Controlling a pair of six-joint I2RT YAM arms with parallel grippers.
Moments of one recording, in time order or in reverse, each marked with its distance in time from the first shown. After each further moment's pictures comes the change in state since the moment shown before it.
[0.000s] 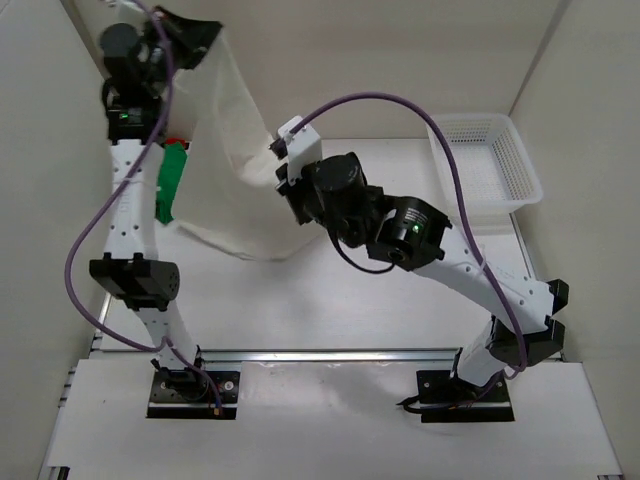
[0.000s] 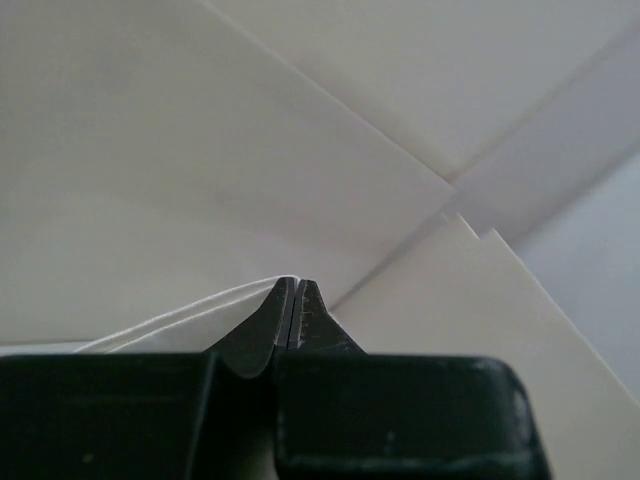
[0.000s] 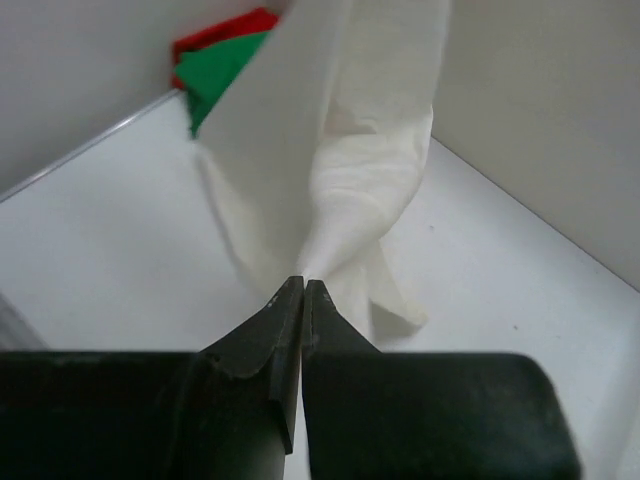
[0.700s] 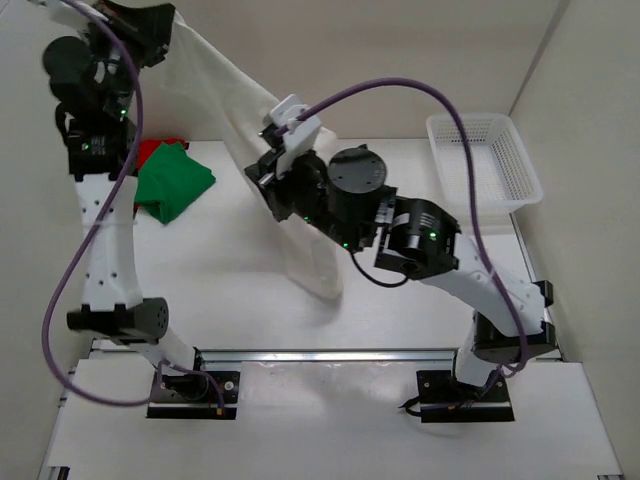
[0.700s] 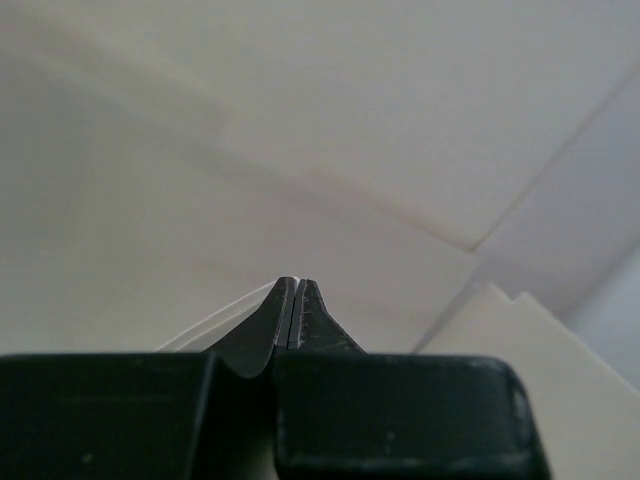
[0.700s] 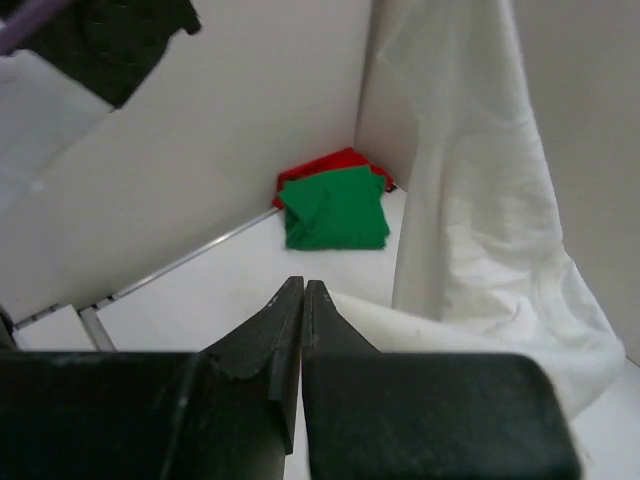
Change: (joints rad) left arm -0.048 -0.192 -0.098 0.034 -0.186 0.158; right arm 0.184 0.071 0.303 0.026 -0.010 -0.047
